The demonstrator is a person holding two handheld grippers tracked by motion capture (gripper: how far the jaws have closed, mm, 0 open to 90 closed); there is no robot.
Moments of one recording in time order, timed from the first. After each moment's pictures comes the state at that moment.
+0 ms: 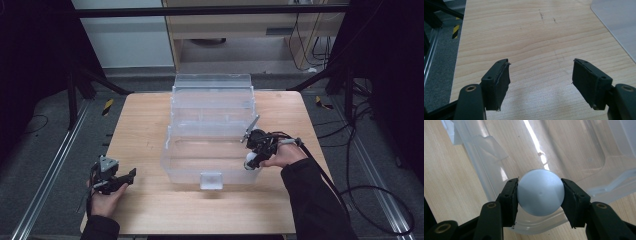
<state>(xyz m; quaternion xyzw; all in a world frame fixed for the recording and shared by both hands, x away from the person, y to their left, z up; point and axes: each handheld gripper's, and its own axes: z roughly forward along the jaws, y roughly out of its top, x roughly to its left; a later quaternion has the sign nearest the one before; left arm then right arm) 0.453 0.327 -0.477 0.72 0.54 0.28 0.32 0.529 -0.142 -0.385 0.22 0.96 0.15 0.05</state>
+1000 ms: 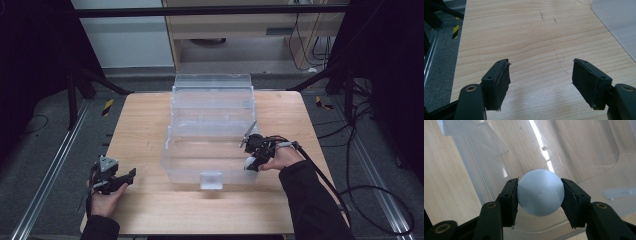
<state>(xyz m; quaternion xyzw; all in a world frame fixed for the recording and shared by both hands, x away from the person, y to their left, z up) 0.453 0.328 -0.477 0.72 0.55 0.28 0.32 0.530 -0.139 -0.404 0.22 0.97 0.13 0.04</state>
